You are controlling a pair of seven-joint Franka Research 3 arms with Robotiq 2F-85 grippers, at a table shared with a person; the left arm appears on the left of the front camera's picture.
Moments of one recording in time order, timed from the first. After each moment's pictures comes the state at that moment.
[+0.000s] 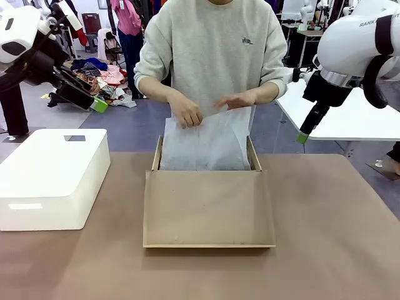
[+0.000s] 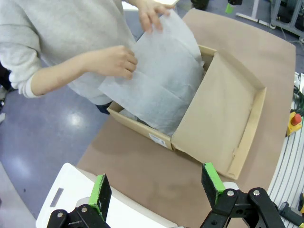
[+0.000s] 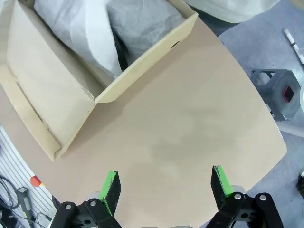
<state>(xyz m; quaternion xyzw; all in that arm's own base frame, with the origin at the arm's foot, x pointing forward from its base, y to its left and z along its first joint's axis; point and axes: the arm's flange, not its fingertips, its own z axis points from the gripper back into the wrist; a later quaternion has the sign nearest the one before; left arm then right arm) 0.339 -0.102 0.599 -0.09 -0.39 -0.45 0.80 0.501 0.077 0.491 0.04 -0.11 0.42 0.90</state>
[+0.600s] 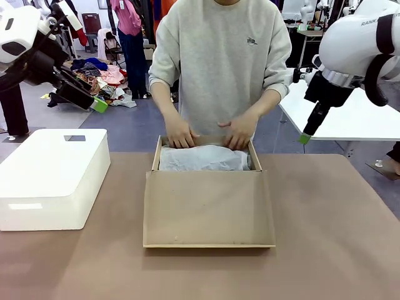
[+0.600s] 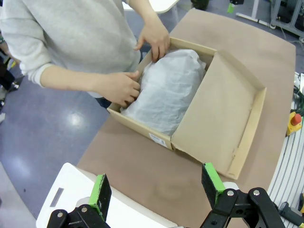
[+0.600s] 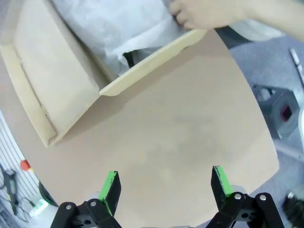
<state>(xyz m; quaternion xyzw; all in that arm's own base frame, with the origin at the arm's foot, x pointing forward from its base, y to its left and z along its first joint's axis) 0.339 -0.102 0.599 -0.09 -0.39 -0.45 0.80 0.503 0.069 0.489 0.04 -0.12 0.49 0.86</state>
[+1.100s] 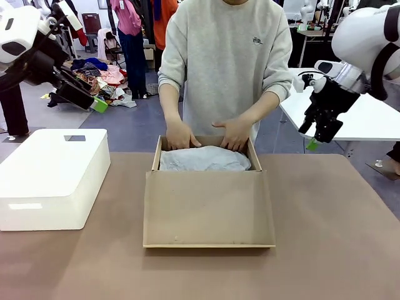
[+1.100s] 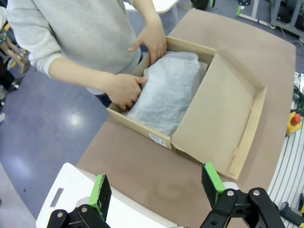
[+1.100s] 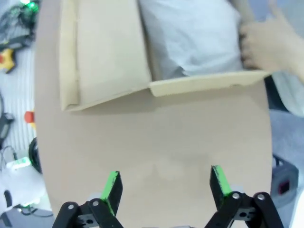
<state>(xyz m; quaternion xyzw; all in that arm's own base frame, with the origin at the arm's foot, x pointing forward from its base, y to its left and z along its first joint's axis) 0.339 -0.102 0.599 -0.09 -0.39 -0.45 0.80 0.502 0.050 0.474 0.14 -0.14 0.66 0.72</state>
